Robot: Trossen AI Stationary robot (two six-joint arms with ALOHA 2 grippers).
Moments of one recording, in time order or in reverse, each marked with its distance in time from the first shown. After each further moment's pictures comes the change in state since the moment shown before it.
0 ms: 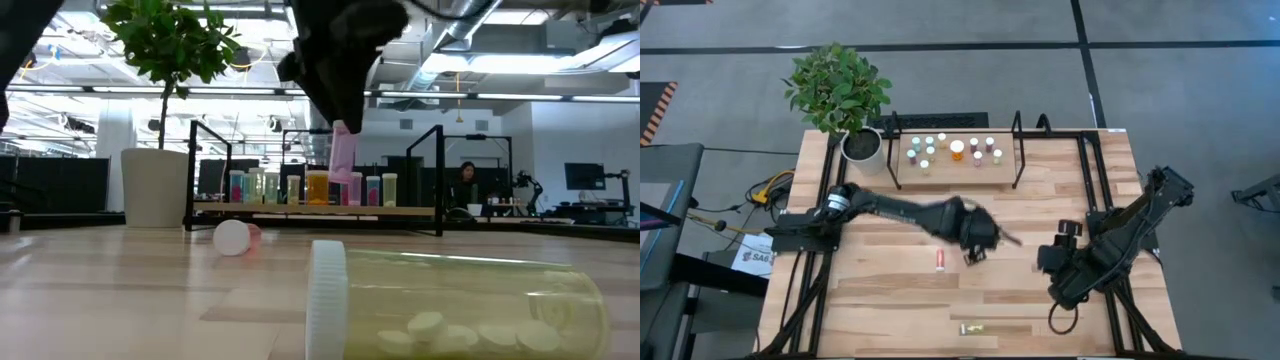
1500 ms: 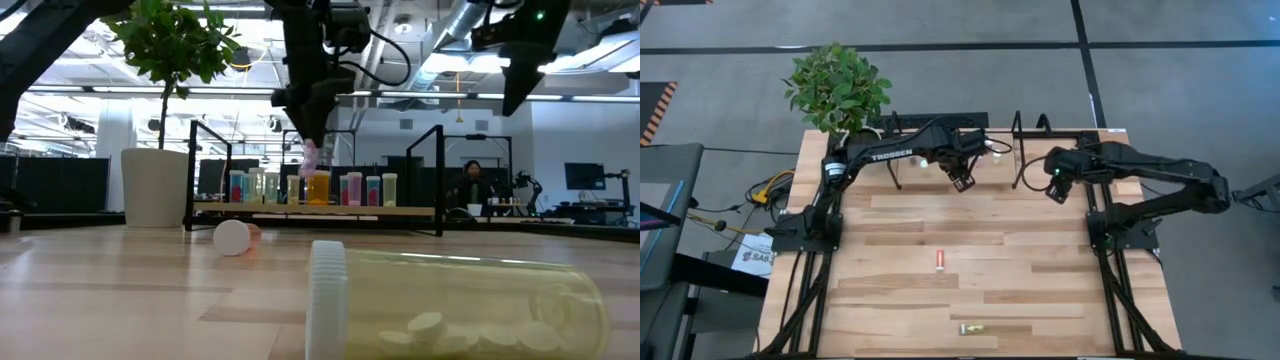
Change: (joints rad) left arm 0.450 -0.048 0.033 -0.081 0.081 0.309; right arm -0.942 -0.438 -0.439 0.278 0.071 -0.580
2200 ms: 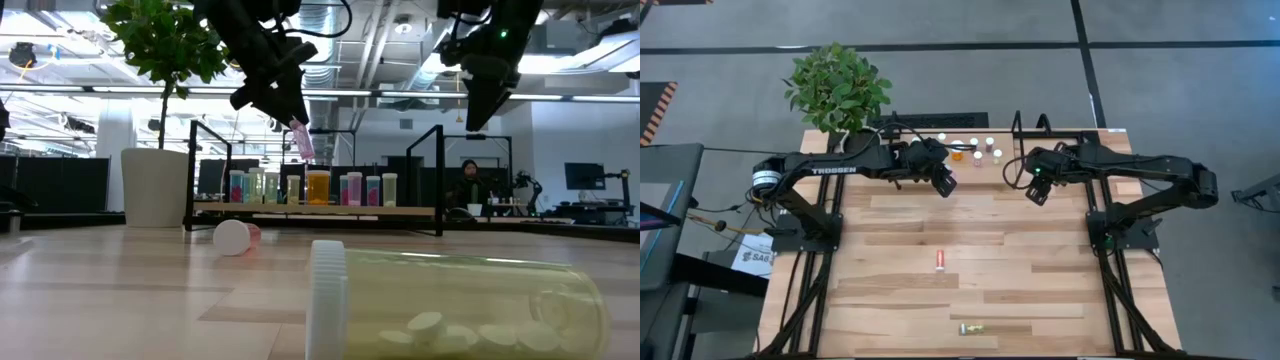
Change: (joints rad) left arm -0.022 -0.535 -0.780 0.736 0.020 -0.143; right arm -0.011 0.135 -0.017 0.219 -0.089 0.000
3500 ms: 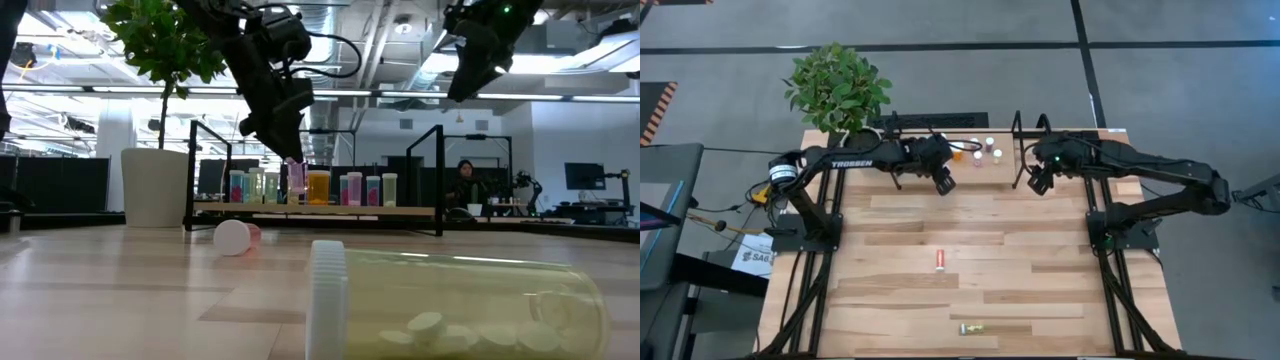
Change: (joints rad) left arm 0.094 0.131 0.001 0.005 0.064 0.225; right arm -0.032 -0.137 0.001 0.170 0.015 -0.079
